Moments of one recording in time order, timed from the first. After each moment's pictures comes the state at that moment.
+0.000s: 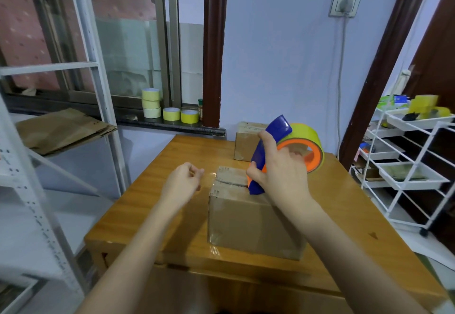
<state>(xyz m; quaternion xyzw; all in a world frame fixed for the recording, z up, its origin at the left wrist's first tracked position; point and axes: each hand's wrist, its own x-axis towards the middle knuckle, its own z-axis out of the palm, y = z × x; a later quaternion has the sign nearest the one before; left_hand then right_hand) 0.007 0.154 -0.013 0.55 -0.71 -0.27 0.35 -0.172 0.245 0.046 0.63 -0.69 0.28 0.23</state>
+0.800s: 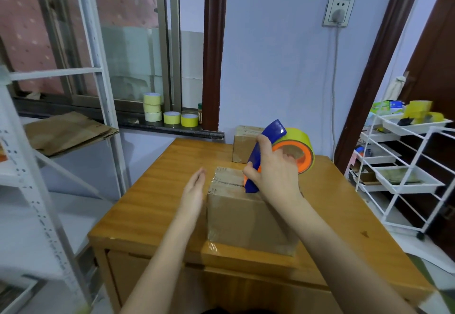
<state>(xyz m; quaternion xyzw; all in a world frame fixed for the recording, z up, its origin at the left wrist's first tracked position) -0.020 0.195 -0.030 0.47 -0.54 -0.51 0.48 -0.171 0.246 0.046 0.63 -0.70 0.27 0.21</state>
